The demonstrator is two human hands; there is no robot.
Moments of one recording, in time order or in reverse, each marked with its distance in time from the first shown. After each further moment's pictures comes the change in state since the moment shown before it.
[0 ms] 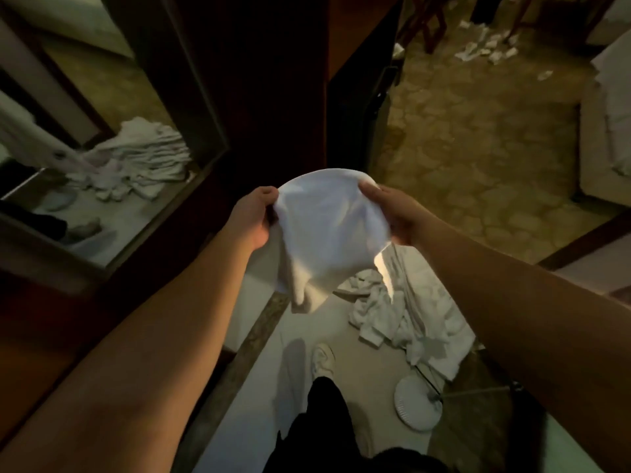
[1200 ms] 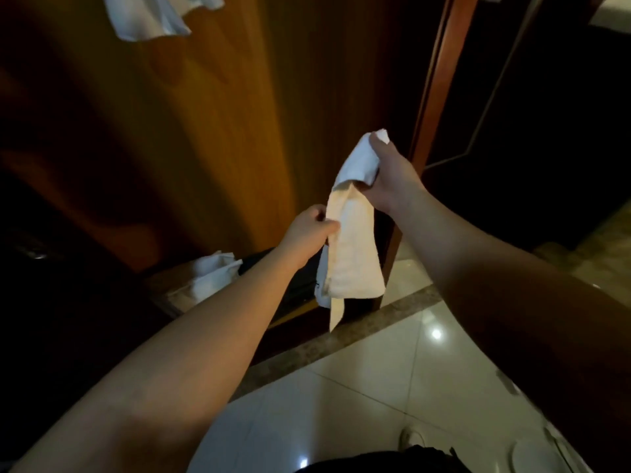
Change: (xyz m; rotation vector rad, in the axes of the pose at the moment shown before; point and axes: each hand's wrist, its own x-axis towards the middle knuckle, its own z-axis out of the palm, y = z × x) left_hand -0.448 -0.054 -0.418 0.368 0.478 0.130; right_hand -0.249 0.109 0.591 0.346 -0.407 0.094
